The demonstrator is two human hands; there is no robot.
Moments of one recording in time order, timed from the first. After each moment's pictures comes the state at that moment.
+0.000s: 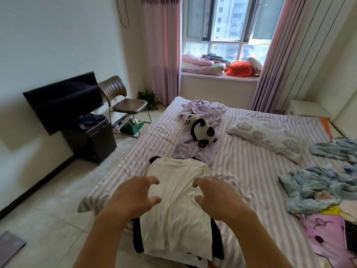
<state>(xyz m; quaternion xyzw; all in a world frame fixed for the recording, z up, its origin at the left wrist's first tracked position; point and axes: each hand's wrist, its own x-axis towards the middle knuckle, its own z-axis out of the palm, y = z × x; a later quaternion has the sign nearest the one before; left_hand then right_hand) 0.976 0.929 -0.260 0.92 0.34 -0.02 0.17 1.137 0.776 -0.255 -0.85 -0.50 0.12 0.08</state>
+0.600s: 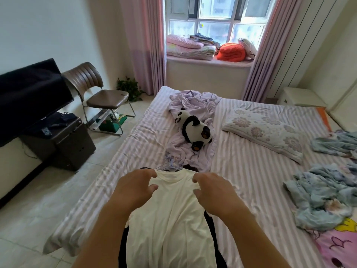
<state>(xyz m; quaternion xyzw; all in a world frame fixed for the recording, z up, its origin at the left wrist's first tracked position) 1.167 1.133 -0.313 0.93 0.33 -0.03 0.15 1.303 0.960 -0.301 -0.88 -0.44 0.12 0.08</state>
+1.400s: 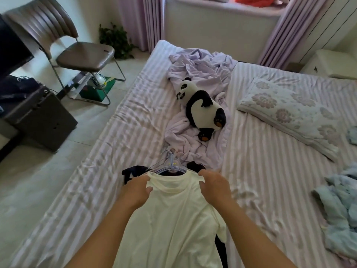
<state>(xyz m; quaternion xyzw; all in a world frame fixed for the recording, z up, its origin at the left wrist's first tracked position) 1.343 1.337 -0.561 0.86 0.40 -0.16 0.26 1.518 1.152 -0.541 -0.91 -0.34 0.20 0.09</state>
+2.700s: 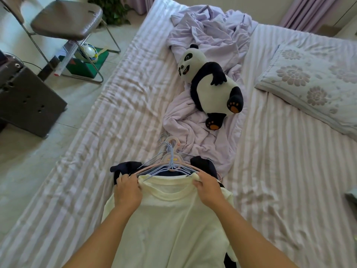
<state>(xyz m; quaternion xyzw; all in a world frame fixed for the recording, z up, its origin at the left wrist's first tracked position) 1.385 1.381 -0.728 0.83 0.51 -0.13 0.19 1.571 1.199 -0.722 -0.87 -0.27 0.32 0.26</state>
